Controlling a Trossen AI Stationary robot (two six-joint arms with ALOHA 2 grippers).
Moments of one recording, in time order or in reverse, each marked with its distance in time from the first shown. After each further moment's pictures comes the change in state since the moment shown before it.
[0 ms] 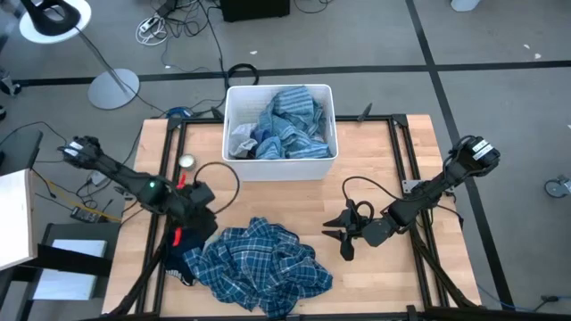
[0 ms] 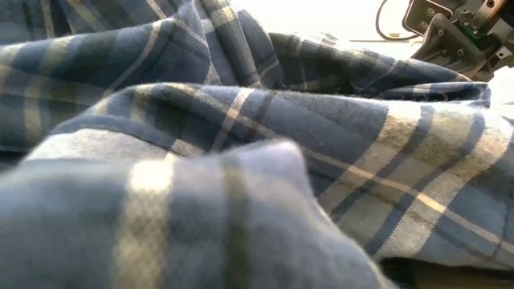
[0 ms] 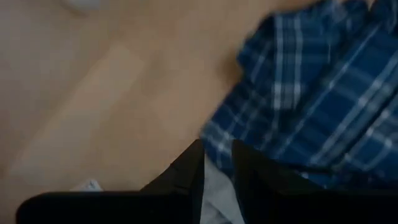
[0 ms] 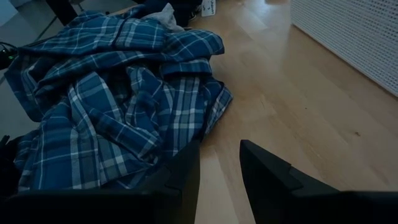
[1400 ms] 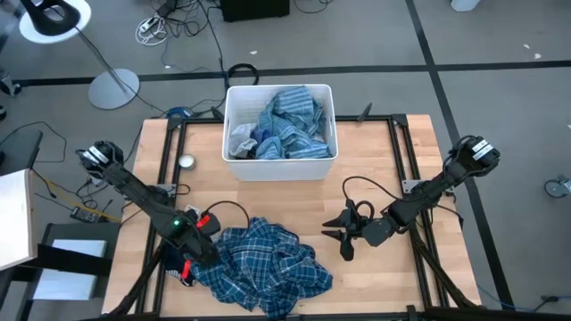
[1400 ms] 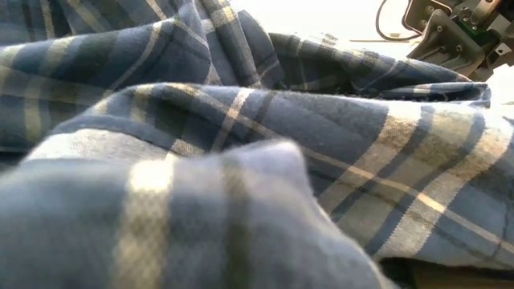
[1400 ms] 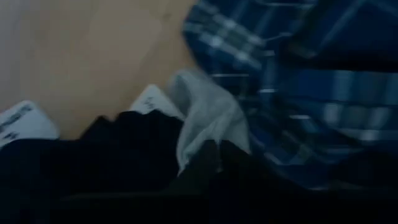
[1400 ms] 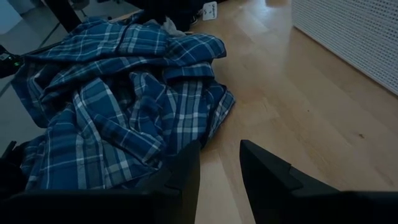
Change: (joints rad) left arm -0.224 0.361 -0.025 0.082 0.155 -0.190; right arm 0.000 0.000 0.000 0.017 0.001 0.008
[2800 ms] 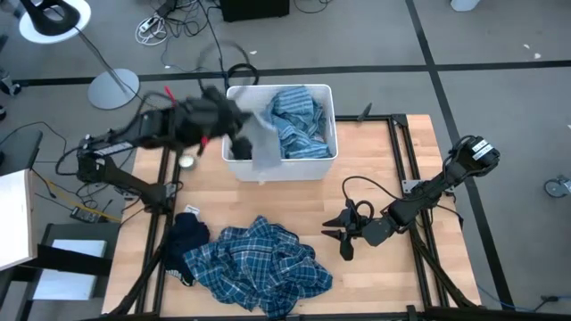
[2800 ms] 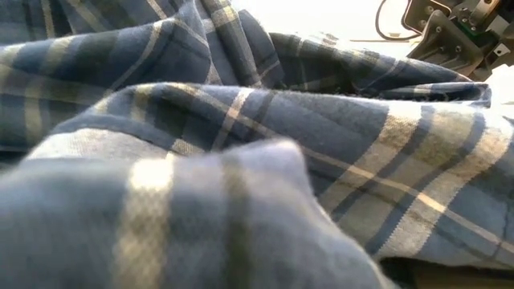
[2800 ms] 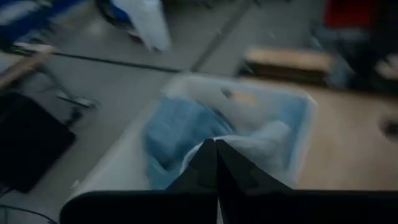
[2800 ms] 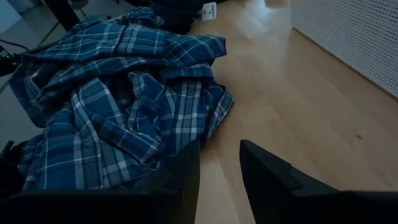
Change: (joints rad) left arm 0.769 -0.008 0.900 0.034 -0.442 1.275; right arm -0.003 0.000 0.000 0.000 0.000 -0.007
